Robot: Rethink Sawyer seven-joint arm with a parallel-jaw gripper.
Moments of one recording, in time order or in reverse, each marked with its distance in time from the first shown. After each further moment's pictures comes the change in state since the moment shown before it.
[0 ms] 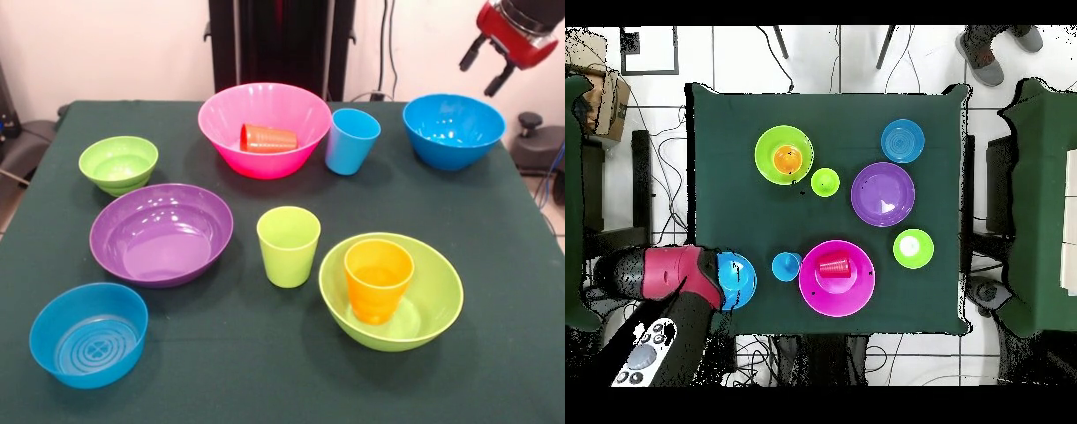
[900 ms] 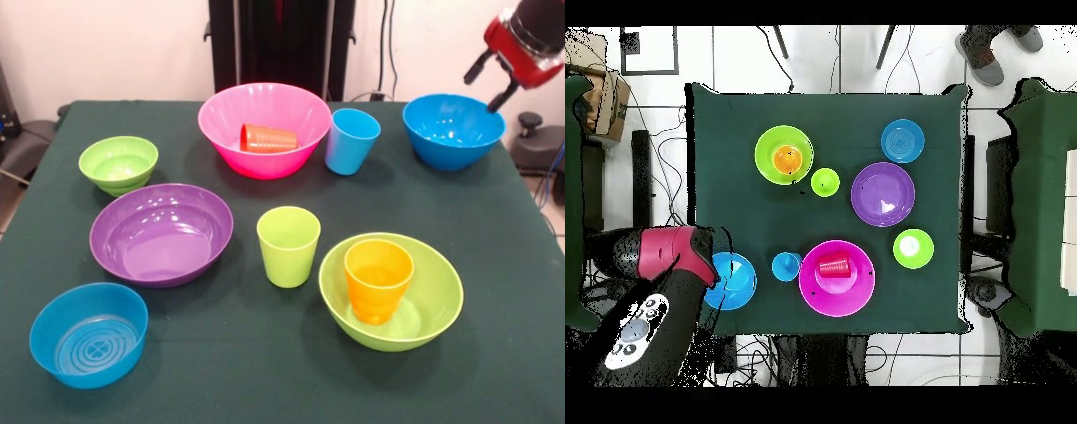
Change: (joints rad) arm 0.006 0.114 -0.030 -0.147 0.004 0.093 0.051
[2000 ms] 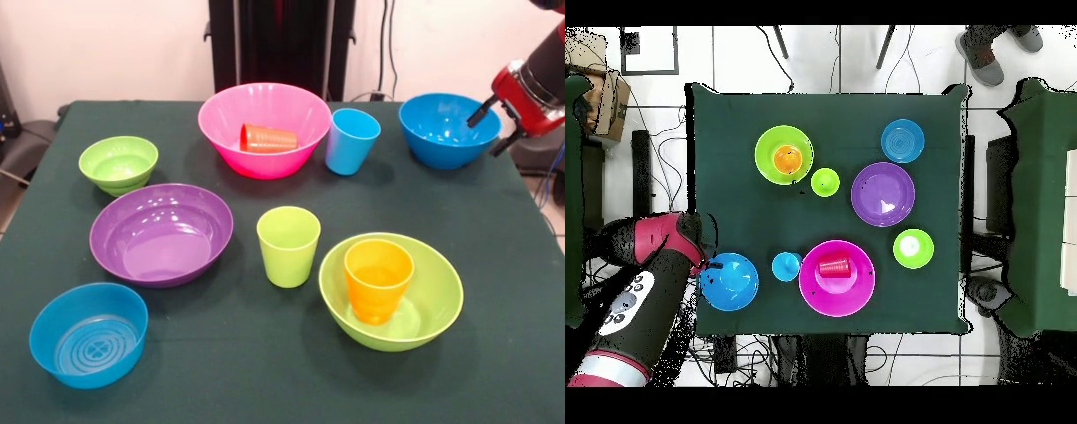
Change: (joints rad) arm 0.042 0.175 -0.036 -0.163 0.011 0.000 0.045
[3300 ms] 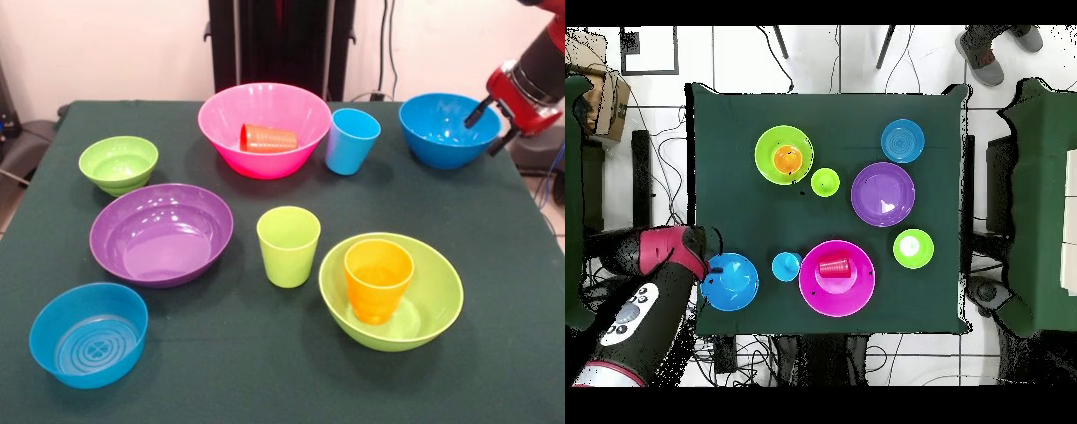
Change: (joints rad) arm 0.025 -0.019 0.001 0.099 0.064 -0.105 0.000
